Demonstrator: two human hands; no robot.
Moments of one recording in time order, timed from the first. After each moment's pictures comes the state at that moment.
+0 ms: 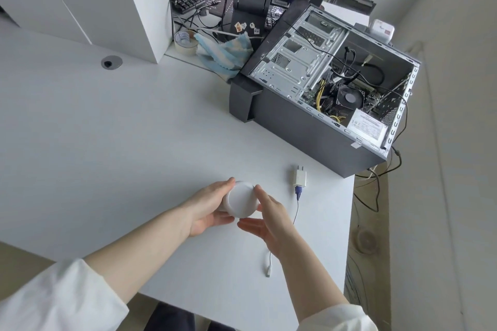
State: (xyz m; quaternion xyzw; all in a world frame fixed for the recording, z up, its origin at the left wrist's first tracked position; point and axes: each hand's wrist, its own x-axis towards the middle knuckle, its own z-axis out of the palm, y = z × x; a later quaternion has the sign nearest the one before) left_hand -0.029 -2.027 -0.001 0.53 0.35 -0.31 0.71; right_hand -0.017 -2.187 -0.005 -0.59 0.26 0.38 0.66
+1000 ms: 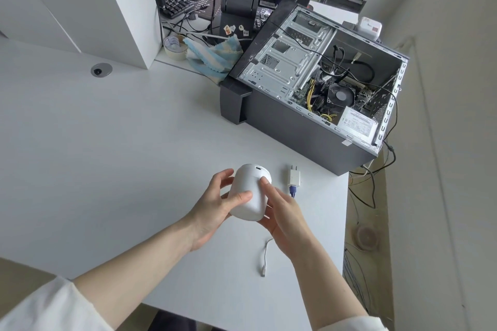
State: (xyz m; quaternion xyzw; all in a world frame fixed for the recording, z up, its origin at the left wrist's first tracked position) left_hand -0.038 -2.050 0.017 0.57 0.22 -0.19 0.77; right_hand -0.010 -2.214 0.024 -0.59 0.17 0.33 0.71
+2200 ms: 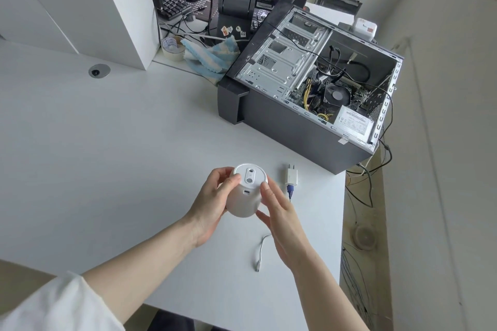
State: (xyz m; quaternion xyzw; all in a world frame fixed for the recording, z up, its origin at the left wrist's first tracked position) left_hand -0.032 -2.060 0.014 0.56 0.27 -0.13 0.77; right_hand -0.027 -2.216 0.025 -0.67 0.06 0.28 0.68
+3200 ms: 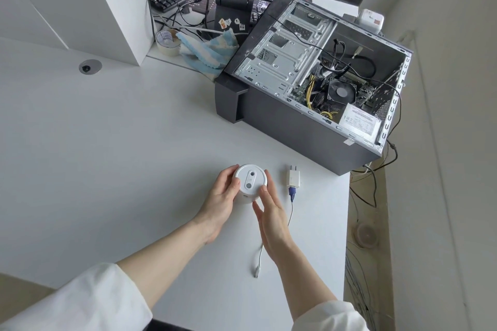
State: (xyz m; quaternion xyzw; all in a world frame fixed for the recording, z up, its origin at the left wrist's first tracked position) left_hand -0.011 -2.068 -0.056 0.60 0.23 -0.12 0.76; right_hand -0.009 -2.198 -0.041 -0.63 0.16 0.24 0.72
